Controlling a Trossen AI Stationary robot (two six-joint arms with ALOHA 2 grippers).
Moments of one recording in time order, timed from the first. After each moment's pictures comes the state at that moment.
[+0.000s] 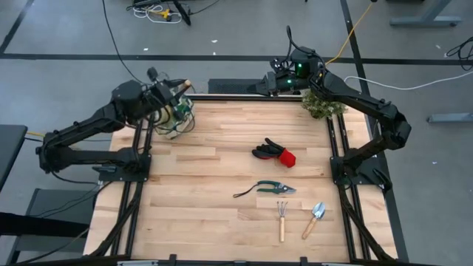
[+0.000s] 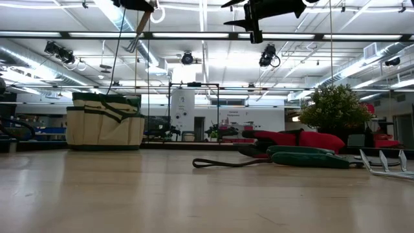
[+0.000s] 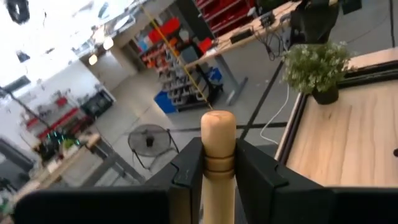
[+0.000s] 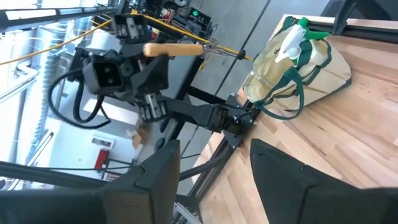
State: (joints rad) left arm 0.41 0.86 1.00 -0.19 -0.32 0.54; right arm -0.57 1.48 1.45 -0.22 -0.62 0.94
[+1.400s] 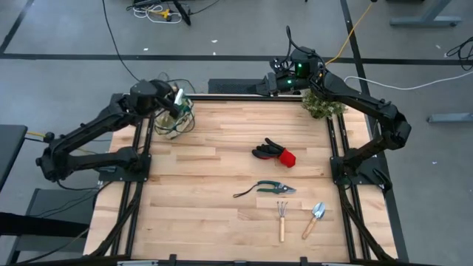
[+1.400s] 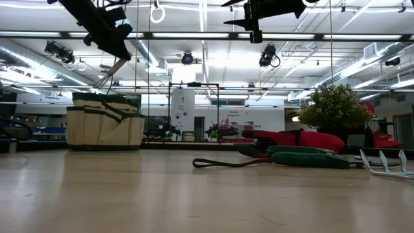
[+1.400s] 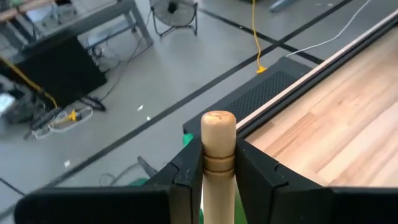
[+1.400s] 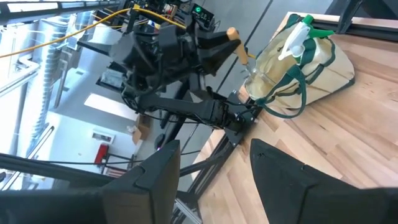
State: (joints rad) left arm 0.64 0.86 0.87 -0.49 -0.42 0.01; right arm -0.57 1.48 1.45 -0.23 -0.64 0.92
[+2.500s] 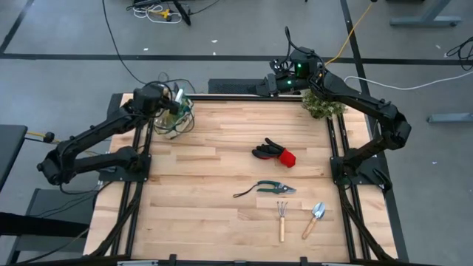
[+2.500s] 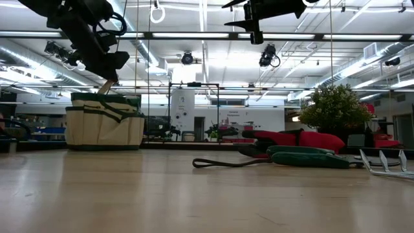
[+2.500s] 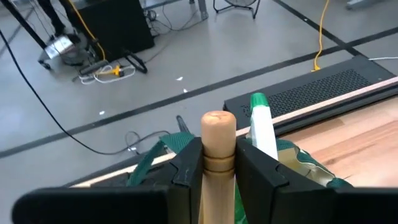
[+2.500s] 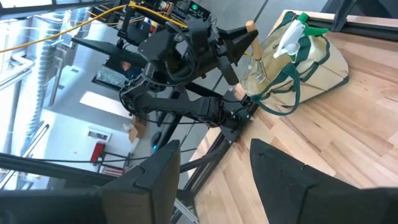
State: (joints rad) left arm 0.76 0.86 0.67 -0.36 -0.54 -0.15; right arm -0.57 1.48 1.45 -0.25 -0.64 0.90
